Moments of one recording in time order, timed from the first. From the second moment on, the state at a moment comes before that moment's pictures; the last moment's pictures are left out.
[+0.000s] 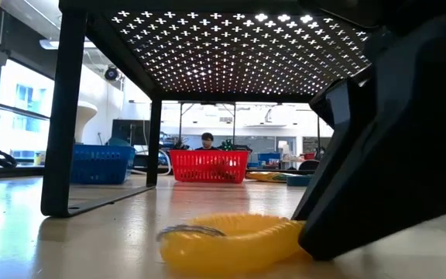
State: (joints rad) left arm -0.90 1.95 1.35 0.08 -0.60 -0.43; right arm 0.68 2.15 1.26 -0.08 0.45 0.56
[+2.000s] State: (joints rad) left arm -0.89 2.03 1.35 0.12 -0.60 -0.43; right arm 1.02 1.80 1.26 -0.09 0.84 0.50
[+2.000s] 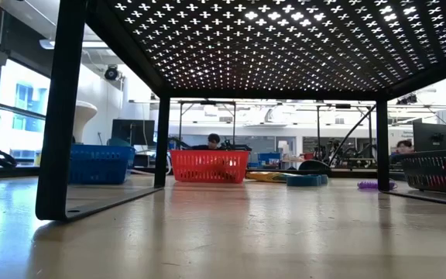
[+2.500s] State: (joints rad) left arm -0.89 2.03 1.35 0.12 -0.60 -0.43; right arm 1.02 1.80 1.26 -0.09 0.84 0.50
